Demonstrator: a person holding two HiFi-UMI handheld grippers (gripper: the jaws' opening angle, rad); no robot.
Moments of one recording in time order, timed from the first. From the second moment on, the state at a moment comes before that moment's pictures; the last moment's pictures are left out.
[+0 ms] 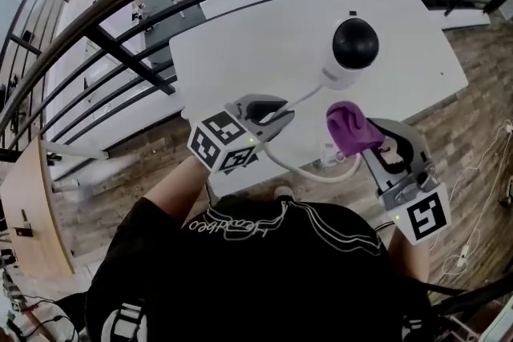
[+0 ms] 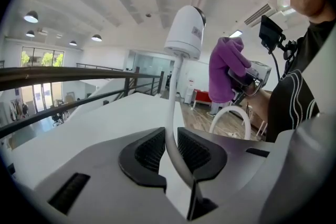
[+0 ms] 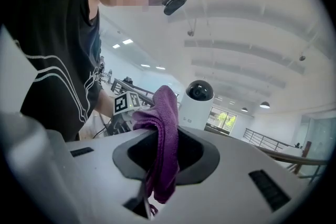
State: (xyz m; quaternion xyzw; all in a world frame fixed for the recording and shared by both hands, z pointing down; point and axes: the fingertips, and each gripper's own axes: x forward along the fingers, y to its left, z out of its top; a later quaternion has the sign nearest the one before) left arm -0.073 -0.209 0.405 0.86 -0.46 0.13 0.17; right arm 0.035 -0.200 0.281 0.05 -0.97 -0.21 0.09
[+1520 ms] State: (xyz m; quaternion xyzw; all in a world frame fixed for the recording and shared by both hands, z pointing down) left arm -0.076 -0.199 0.403 0.94 -0.17 0.02 0.31; right arm -0.067 -0.195 0.171 0.53 -0.79 -0.31 0.08
